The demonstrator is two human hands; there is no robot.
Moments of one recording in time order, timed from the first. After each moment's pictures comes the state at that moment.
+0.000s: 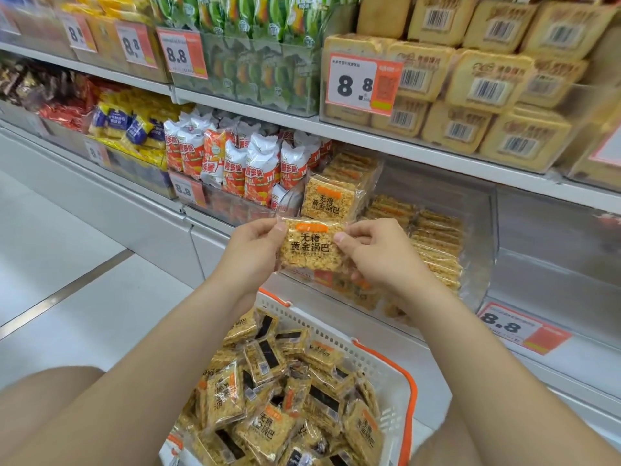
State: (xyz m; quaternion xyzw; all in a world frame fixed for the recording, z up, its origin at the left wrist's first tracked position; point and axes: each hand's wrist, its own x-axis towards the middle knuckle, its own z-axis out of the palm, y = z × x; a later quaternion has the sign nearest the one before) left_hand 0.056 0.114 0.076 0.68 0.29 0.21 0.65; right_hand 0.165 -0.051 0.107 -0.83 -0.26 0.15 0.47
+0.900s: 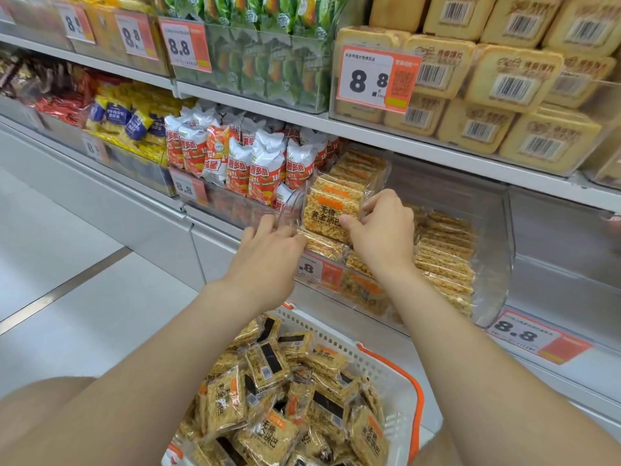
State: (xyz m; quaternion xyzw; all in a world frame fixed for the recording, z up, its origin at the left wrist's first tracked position) left_hand 0.063 0.122 0.072 0.98 0.14 0.11 -0.02; right_hand 0.201 -0.004 0.089 -0.90 -0.19 -0.10 0.39
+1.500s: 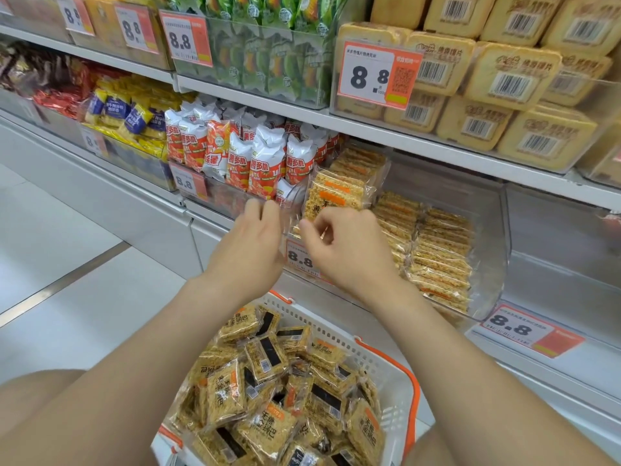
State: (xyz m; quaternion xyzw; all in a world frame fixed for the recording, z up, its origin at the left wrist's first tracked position) left_hand 0.048 0.139 0.071 0.96 0.15 0.22 0.13; right_hand 0.147 -0.001 0.094 -0.85 -0.41 -0.11 0.32
